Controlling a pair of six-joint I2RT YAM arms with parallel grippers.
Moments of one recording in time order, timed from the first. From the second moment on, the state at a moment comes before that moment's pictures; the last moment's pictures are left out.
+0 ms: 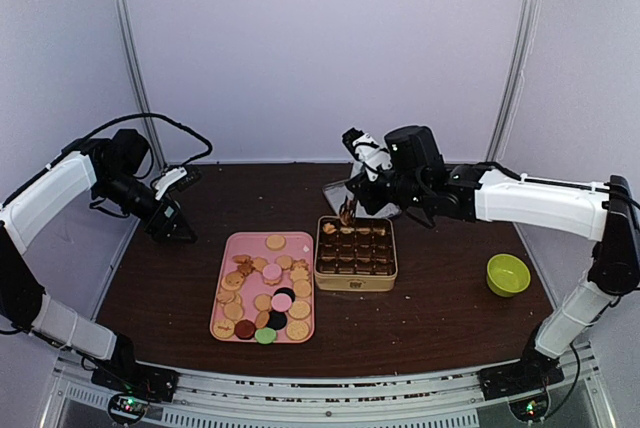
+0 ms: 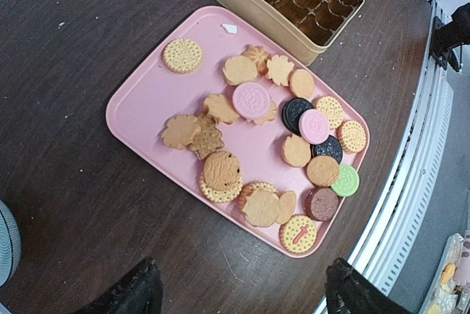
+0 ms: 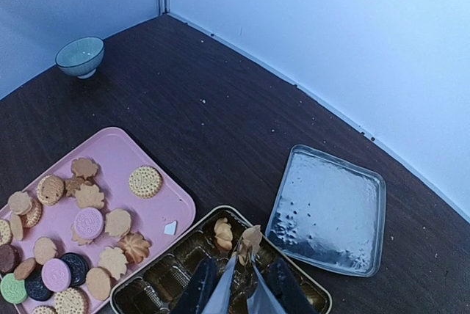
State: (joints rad) left arm -0.14 1.35 1.24 -1.16 0.60 0.65; right arm 0.82 1.59 1.26 -0.13 0.17 -0.06
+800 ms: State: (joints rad) left arm -0.14 1.35 1.25 -1.18 0.61 0.65; right arm 0.82 1.60 1.28 -0.19 0.14 -0.09
